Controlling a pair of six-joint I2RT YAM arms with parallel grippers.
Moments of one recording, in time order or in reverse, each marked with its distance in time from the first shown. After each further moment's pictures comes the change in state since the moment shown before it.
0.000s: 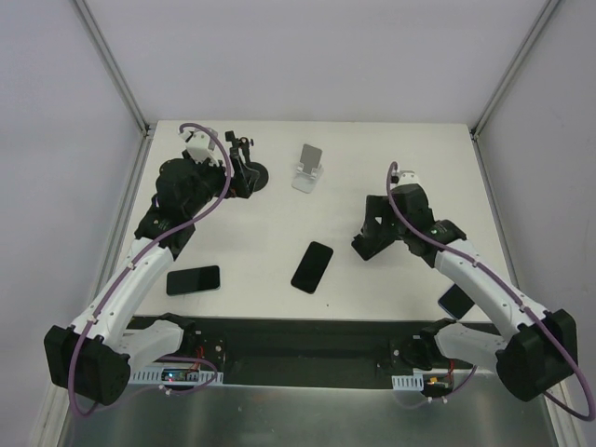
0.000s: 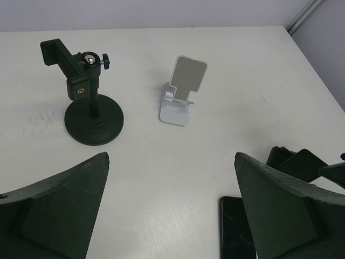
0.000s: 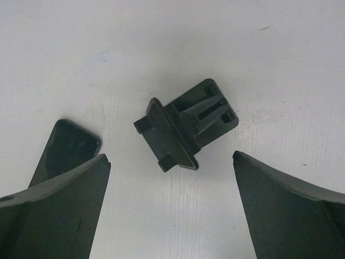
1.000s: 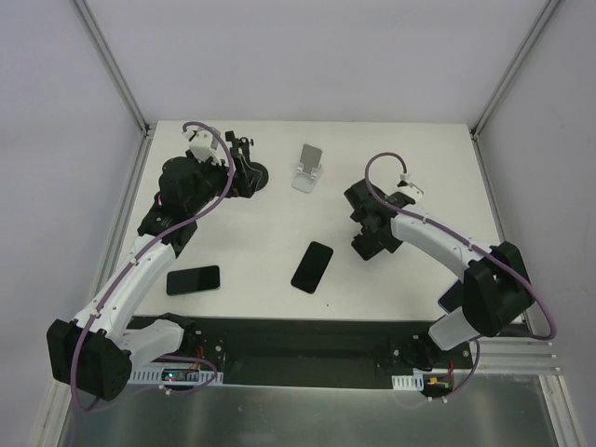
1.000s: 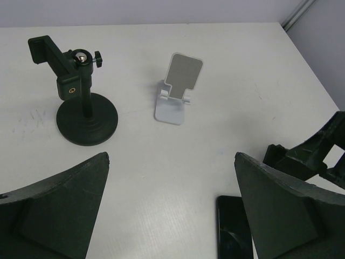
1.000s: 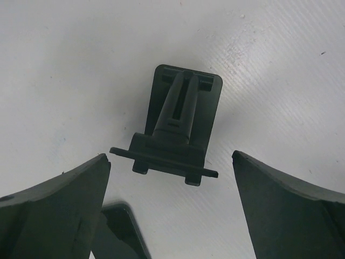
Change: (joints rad) left arm 0.000 0.030 0.000 0.021 0.032 -0.019; right arm 0.145 0.364 0.250 -0.356 0.444 0.912
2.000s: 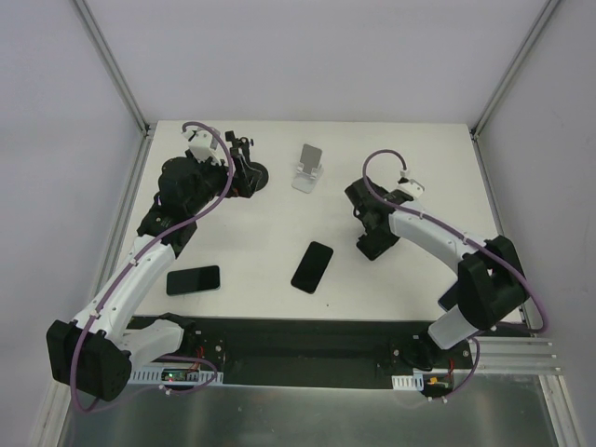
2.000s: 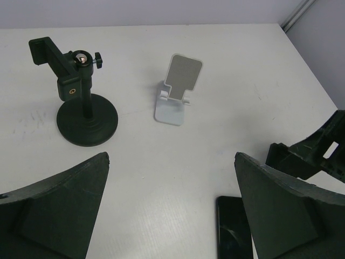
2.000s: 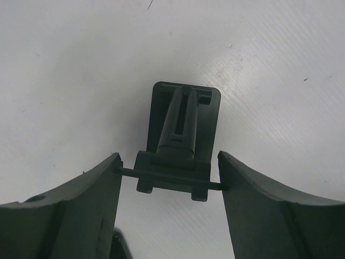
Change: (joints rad) left arm 0.000 -0.004 0.000 0.000 0.000 0.000; right arm -0.012 0.055 0.020 0.013 0.091 -0.007
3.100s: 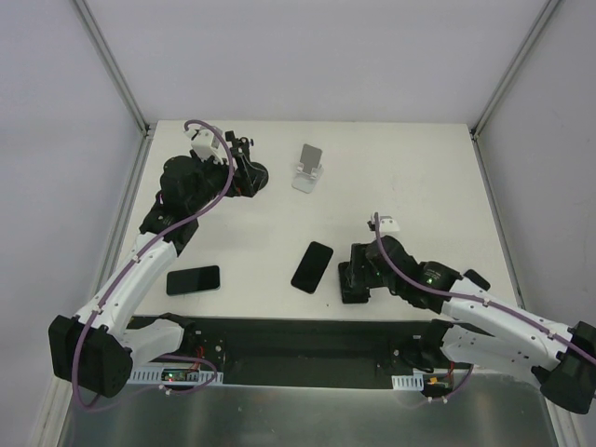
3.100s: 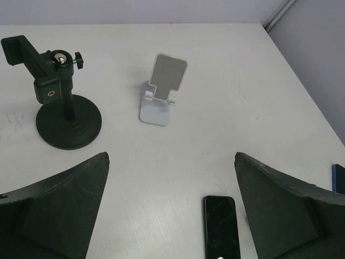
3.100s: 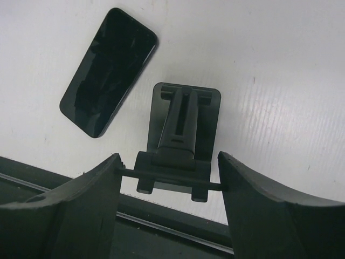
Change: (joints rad) left arm 0.000 0.021 0.000 0.032 0.055 -0.042; right arm 0.312 -0.686 -0.487 0.257 -0.395 -0.629
